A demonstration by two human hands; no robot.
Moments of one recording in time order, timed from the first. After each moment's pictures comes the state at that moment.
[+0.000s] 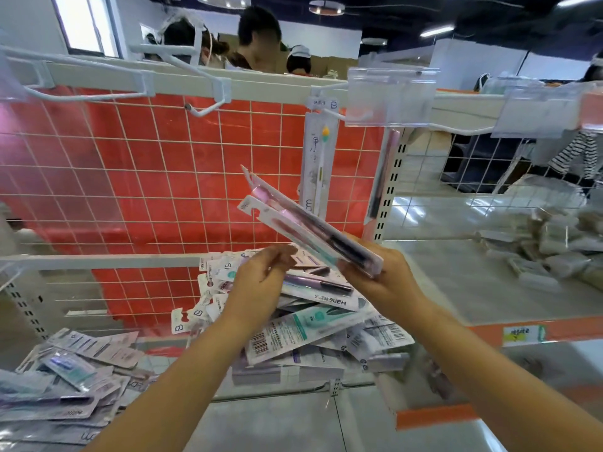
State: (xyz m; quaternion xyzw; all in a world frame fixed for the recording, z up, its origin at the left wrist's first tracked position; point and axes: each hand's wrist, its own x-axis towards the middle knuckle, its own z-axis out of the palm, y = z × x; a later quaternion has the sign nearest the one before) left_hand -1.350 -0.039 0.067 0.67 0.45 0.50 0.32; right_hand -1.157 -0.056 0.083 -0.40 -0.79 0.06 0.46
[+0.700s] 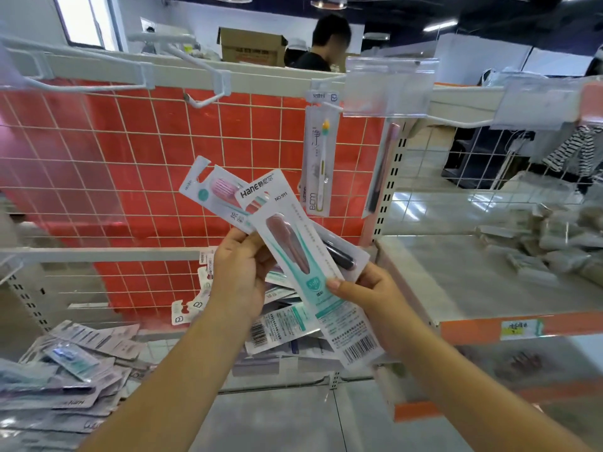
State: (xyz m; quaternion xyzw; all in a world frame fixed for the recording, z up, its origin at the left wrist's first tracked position) left_hand -1.344 -0.043 0.091 0.34 0.30 0.68 0.58; right_hand -1.181 -0.093 0.077 -0.42 -0.56 0.52 0.49
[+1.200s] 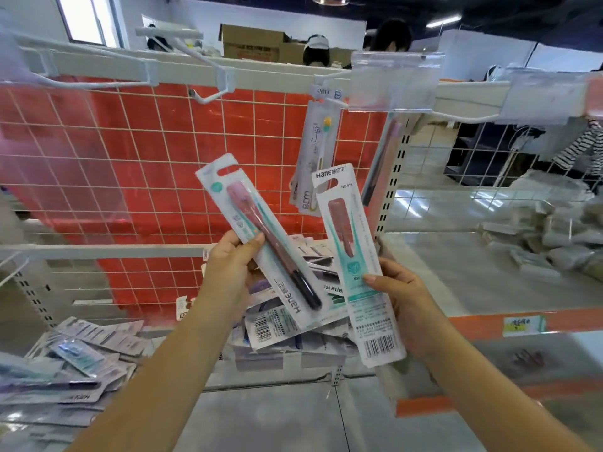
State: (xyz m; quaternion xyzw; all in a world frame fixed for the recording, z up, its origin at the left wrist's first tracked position) left_hand -1.366 -0.041 0.078 0.40 0.35 0.62 0.58; right_hand -1.151 -0.092 0.063 -0.40 -0.45 0.58 0.55
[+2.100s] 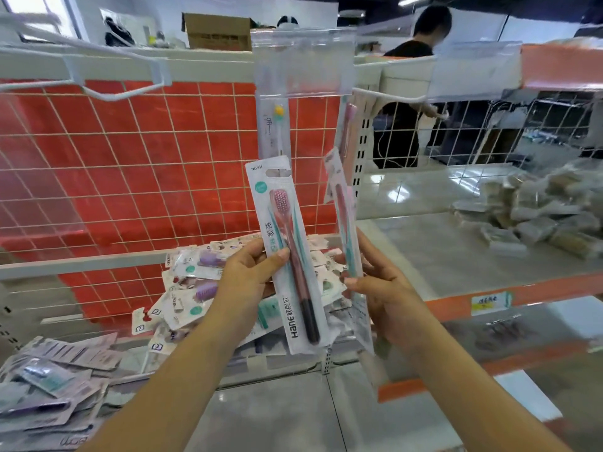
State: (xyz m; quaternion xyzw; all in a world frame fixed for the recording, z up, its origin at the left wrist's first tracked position) left_hand -1.298 -0.051 0.067 0.49 0.36 0.53 0.60; right_hand -1.113 -0.096 0.055 -0.37 -0.44 0.57 0.58
